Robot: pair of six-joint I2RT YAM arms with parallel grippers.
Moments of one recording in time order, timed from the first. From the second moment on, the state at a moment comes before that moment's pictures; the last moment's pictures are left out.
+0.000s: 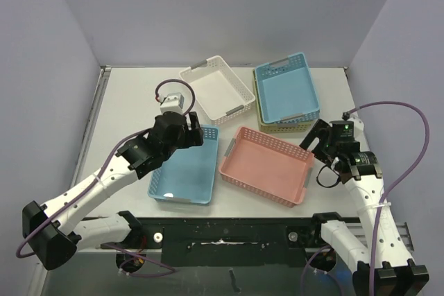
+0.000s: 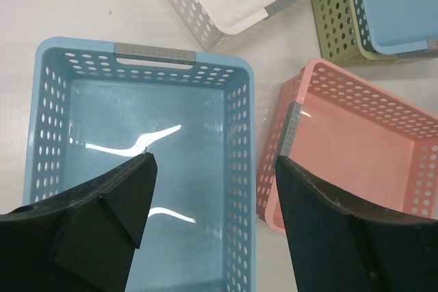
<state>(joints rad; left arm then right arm) -0.76 1.12 1.00 -0.47 -0.39 -0.63 0.08 0.85 0.89 -0.88 0.17 0.61</state>
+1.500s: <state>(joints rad) -0.54 1.13 0.95 -0.55 -0.16 -0.65 0.96 1.34 0.89 -0.72 0.08 0.56</state>
